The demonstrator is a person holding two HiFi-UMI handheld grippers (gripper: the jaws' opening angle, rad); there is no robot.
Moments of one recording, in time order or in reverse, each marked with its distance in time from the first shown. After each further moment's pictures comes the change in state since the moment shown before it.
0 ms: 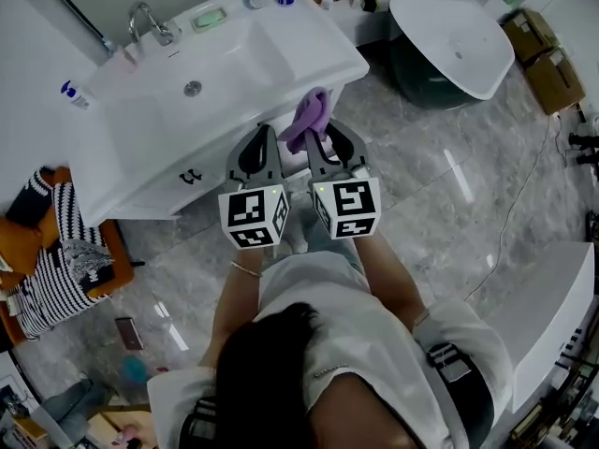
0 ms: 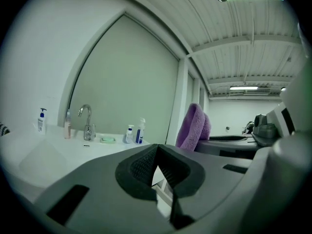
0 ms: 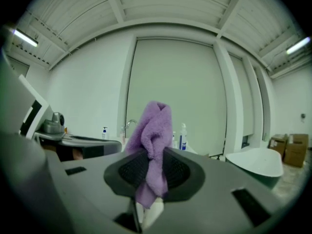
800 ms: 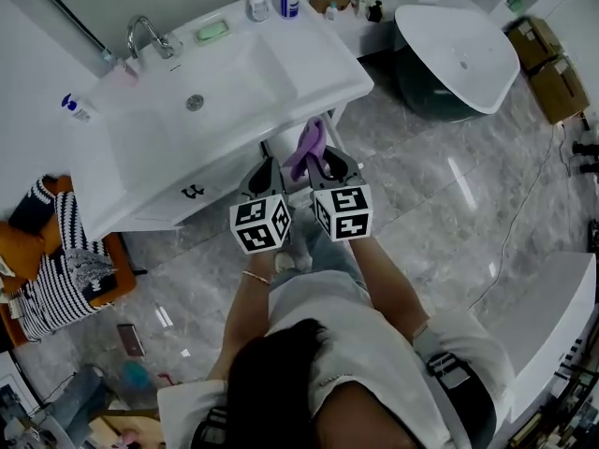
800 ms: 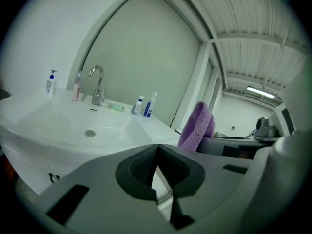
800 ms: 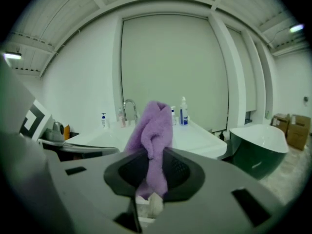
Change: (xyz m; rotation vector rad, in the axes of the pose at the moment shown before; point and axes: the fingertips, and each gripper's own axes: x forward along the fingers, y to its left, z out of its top) left arm 0.033 0.022 -0.100 -0.198 0.241 0.065; right arm 0.037 -0.018 -0.087 0.111 0.223 0.042
